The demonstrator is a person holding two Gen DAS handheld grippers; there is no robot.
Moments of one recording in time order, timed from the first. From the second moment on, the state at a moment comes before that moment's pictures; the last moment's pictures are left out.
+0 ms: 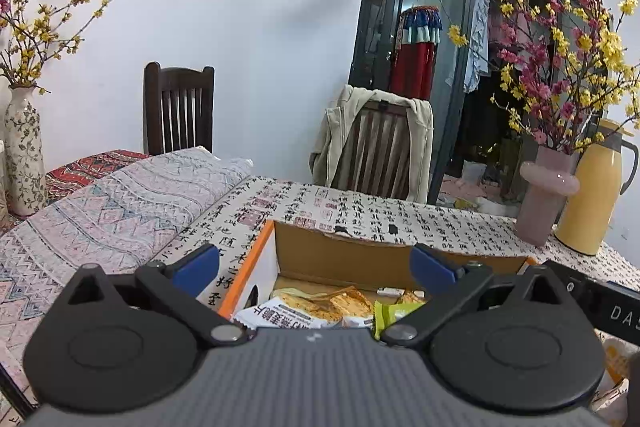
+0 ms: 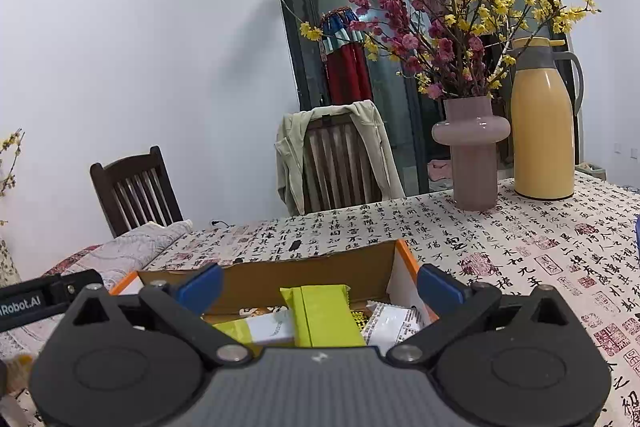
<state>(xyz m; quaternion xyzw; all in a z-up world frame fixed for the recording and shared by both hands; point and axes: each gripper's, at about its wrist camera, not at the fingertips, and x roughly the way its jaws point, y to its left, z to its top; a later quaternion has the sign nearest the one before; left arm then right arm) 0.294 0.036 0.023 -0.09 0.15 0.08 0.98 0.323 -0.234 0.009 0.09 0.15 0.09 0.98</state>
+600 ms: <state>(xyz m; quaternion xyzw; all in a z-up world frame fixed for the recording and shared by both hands) 0.148 0.035 0.061 -0.06 0.12 0.05 0.99 0.186 -0.246 0.038 0.05 0.14 0.13 0.98</state>
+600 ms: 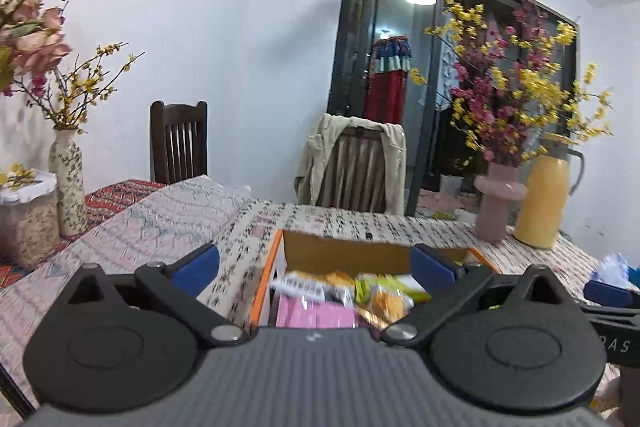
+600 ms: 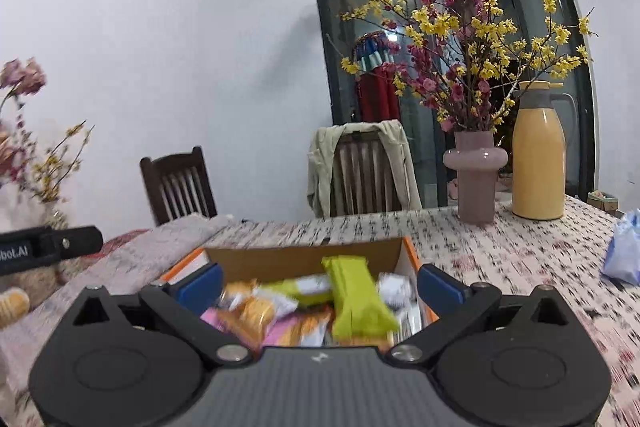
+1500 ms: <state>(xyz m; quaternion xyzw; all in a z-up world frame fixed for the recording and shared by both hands) 0.039 0.042 -0.024 -0.06 0.22 0.01 0.97 0.064 -0.261 -0.037 0.03 0.24 0.14 0.96</state>
